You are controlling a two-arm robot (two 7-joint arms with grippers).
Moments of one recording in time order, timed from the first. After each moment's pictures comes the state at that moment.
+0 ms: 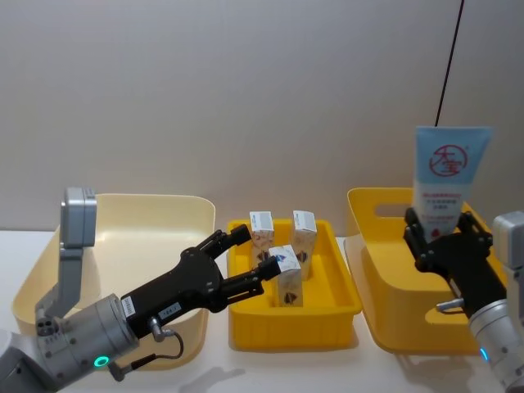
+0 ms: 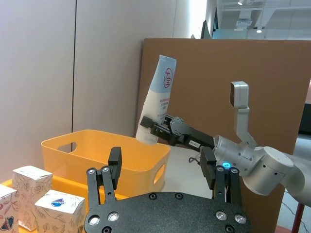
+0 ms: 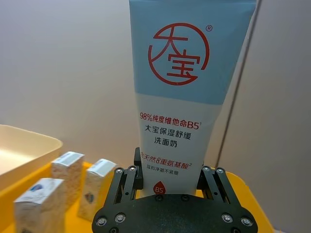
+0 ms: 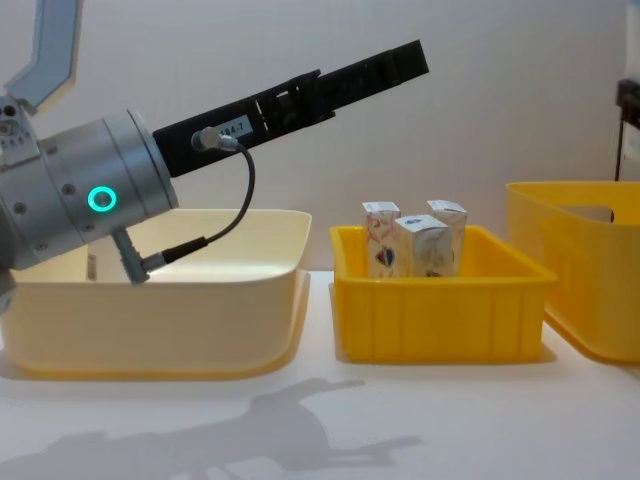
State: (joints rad) left arm -0.51 0.29 0.41 -1.32 -0.78 0.00 -0.90; right arm 0.24 0.32 -0.18 -1.56 0.14 -0.10 0.02
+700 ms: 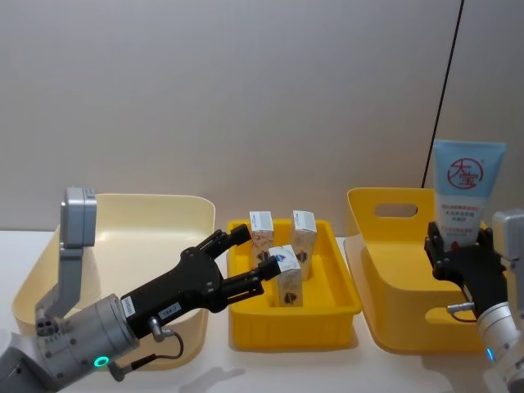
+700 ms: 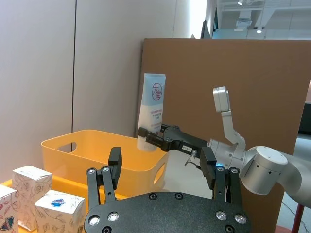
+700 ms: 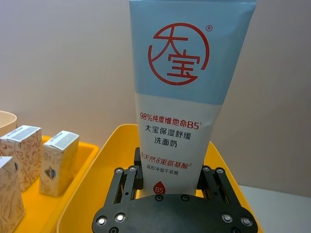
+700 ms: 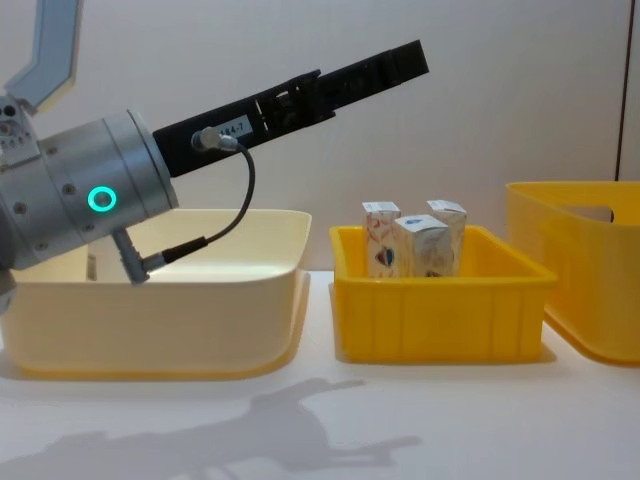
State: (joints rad) left arm -0.51 0.29 0.41 -1.32 -0.78 0.00 -0.90; right arm 0.25 0.28 -0.14 -1.54 0.08 0.05 -0.06
